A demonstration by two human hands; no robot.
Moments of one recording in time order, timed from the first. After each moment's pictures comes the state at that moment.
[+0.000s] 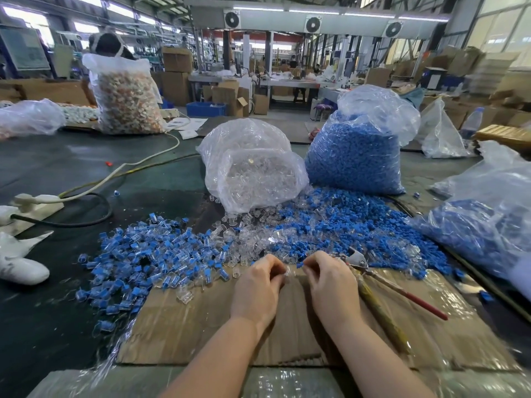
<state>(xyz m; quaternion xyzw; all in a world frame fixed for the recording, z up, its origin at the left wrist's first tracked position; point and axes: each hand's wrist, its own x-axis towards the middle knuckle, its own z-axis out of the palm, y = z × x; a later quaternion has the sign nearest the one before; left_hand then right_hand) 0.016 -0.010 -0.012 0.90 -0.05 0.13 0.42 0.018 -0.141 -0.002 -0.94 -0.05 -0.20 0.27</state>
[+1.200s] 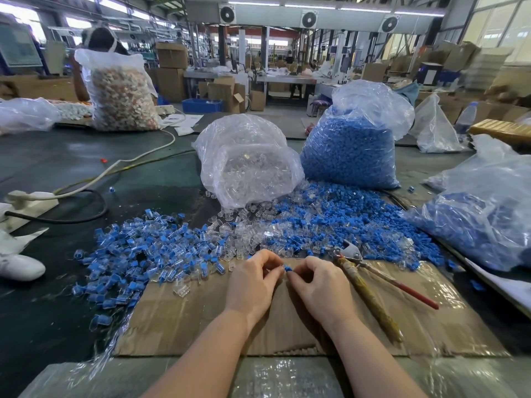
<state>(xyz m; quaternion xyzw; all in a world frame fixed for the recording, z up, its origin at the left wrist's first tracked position) 0.013 -0.007 -0.010 0.86 -0.06 0.12 0.49 0.009 -0.142 -0.007 -0.93 -0.06 -0.17 0.33</state>
